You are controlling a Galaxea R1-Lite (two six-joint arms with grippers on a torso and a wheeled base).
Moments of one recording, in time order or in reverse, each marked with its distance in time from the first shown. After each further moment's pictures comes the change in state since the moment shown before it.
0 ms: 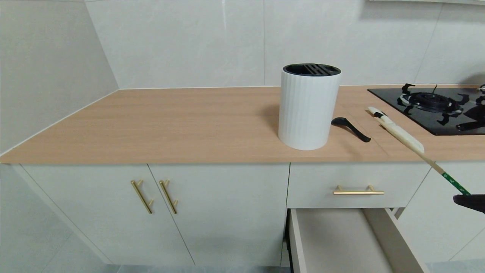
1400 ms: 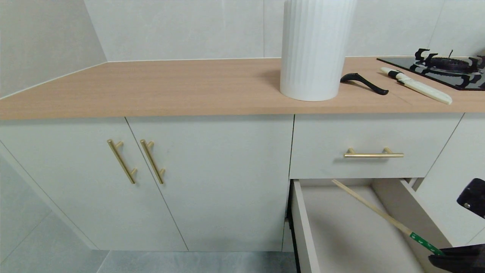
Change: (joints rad) left arm 0.000 0.000 0.000 0.000 0.000 0.000; right arm 0.099 0.066 0.203 -0.018 0.099 -0.193
